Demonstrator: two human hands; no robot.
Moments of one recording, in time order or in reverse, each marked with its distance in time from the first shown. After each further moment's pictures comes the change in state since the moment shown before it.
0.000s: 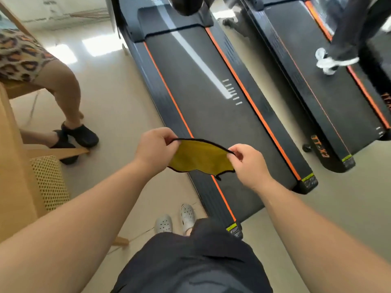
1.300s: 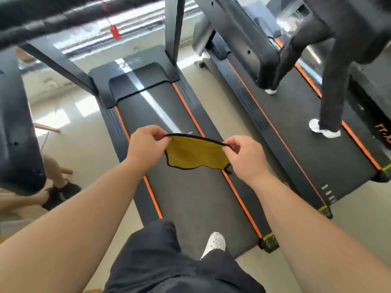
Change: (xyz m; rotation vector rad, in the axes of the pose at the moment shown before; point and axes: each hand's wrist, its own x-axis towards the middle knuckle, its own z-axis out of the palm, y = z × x) left_hand 0.278 0.481 0.109 0.014 0.162 -0.038; right_hand 0.285 0.132 -0.474 0.172 0.125 -0.067
